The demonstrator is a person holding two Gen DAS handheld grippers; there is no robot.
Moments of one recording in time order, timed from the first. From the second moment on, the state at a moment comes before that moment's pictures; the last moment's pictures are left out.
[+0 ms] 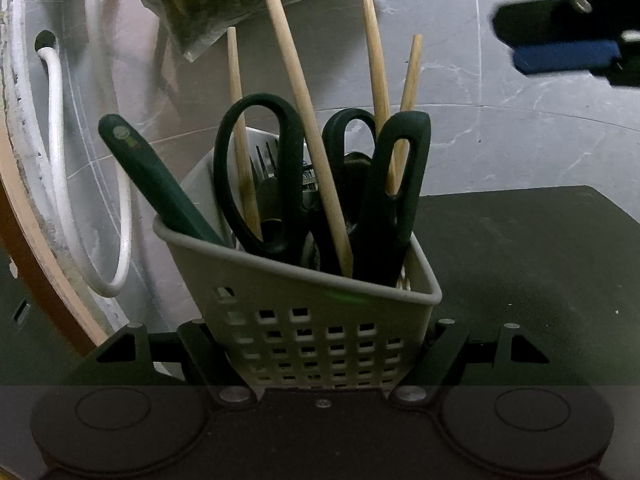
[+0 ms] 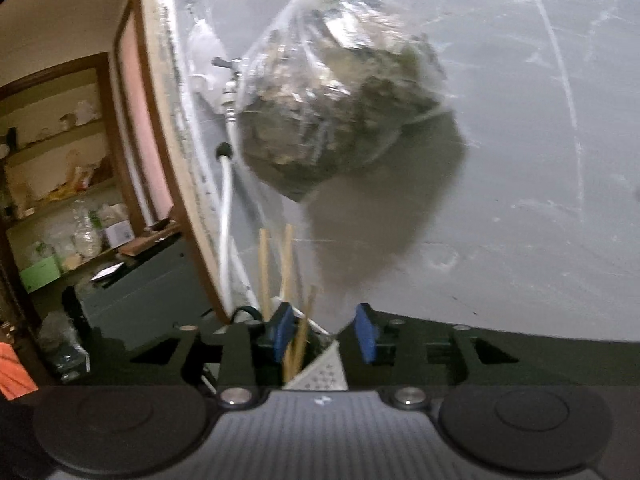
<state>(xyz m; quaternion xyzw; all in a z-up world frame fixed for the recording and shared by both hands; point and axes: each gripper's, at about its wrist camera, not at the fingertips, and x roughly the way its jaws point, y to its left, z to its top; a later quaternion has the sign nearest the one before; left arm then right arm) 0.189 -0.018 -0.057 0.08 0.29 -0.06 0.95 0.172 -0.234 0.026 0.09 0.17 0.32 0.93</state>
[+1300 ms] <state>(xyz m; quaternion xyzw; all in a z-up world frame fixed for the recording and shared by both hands) 0.072 -0.027 -0.041 0.03 0.29 0.00 0.96 0.083 -0.284 -0.038 0.12 0.31 0.09 0.94</state>
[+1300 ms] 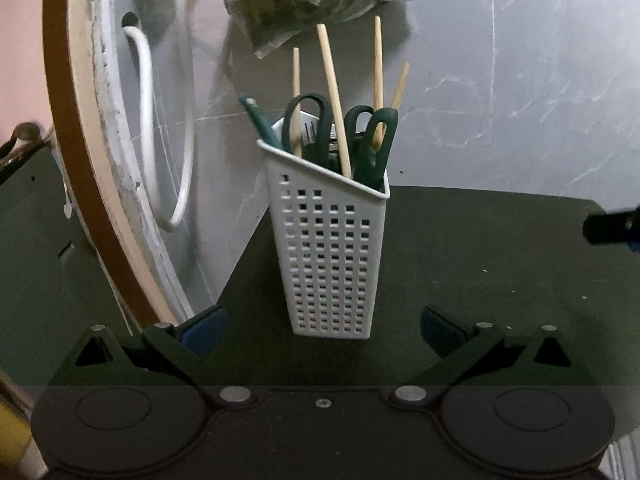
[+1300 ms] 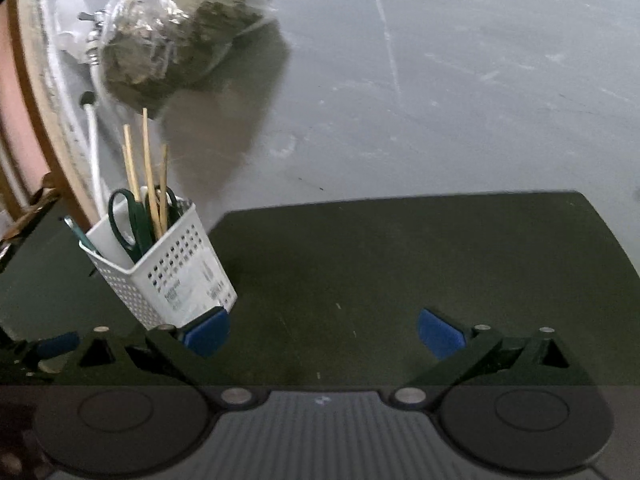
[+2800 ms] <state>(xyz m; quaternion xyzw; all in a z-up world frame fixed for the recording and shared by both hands) -0.052 0.016 -0.017 0.00 0.27 -0.01 0.96 -0.079 -0.236 -0.023 0.07 0.31 0.01 0.95</state>
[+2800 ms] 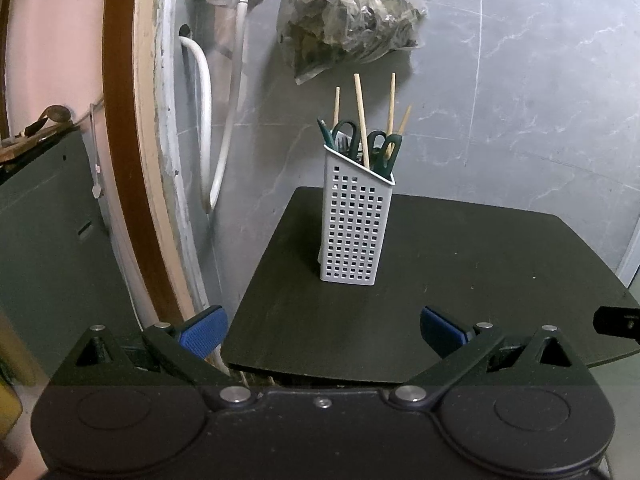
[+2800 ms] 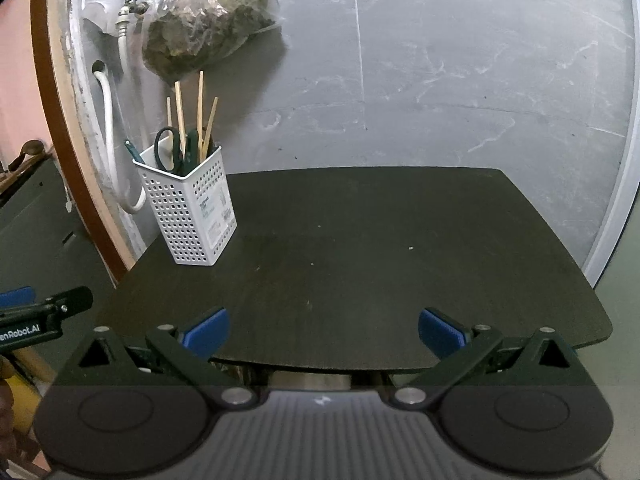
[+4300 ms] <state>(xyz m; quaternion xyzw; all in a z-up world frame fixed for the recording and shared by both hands) -0.052 0.003 -0.016 0.02 0.27 -0.02 0.96 -0.082 -0.241 -0.024 0.08 0.31 0.01 0.95</state>
